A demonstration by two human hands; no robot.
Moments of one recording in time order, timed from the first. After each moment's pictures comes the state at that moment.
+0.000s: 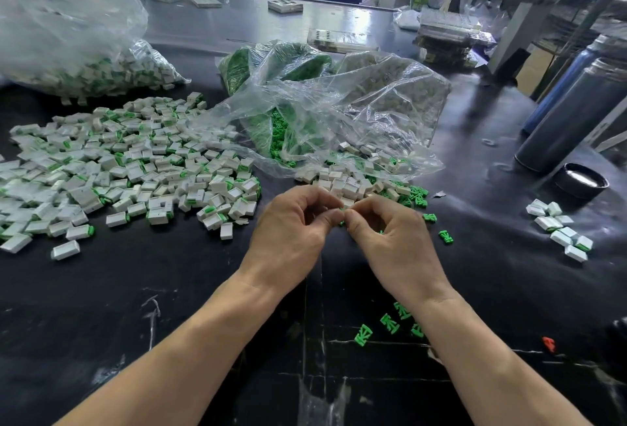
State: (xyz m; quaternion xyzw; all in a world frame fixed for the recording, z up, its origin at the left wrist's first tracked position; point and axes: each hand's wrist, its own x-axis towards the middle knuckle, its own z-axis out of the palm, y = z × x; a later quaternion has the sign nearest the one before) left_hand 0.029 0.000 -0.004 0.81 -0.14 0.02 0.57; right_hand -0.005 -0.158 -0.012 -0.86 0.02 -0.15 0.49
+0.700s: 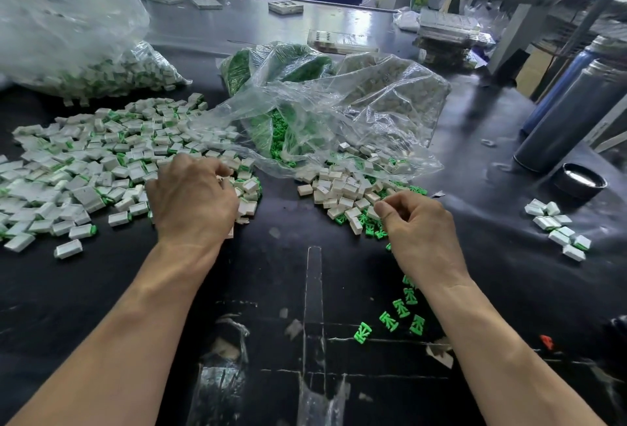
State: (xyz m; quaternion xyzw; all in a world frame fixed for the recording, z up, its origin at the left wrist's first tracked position) left_hand 0.077 0.074 0.007 0.96 0.07 0.20 0.19; right_hand 0.006 -0.187 -0.013 -0.89 0.15 -0.17 0.39
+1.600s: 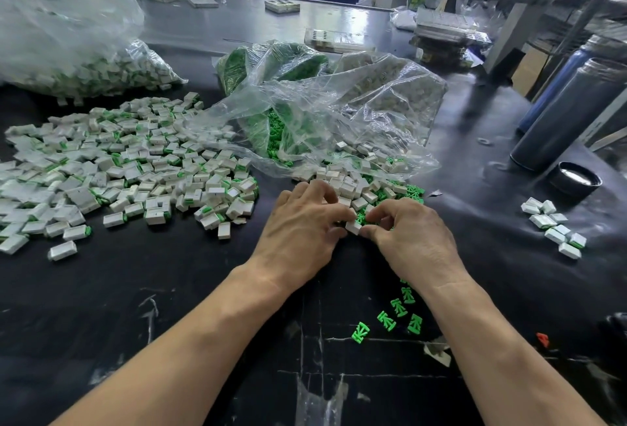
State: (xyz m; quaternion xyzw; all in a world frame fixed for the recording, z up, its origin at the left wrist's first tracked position) left_hand 0.045 -0.010 -0.017 0.92 -0.30 0.10 0.23; right_hand 0.006 -0.181 0.000 -0.96 0.15 -0.07 0.22
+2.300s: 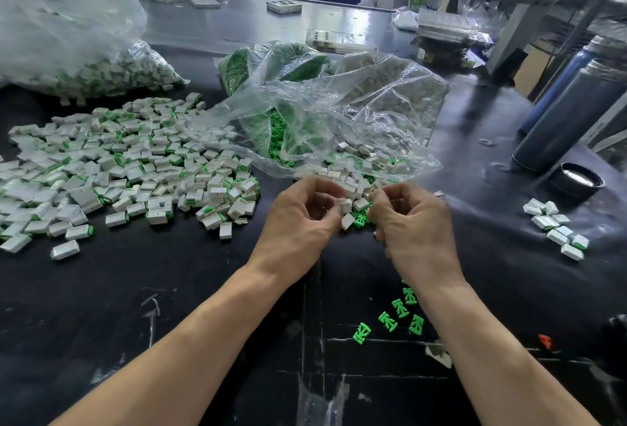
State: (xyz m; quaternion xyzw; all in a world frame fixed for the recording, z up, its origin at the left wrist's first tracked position) left_hand 0.038 -0.009 -0.012 0.75 -0.15 -0.01 0.65; right_hand 0.006 -0.171 -0.009 -0.80 0.13 -0.20 0.55
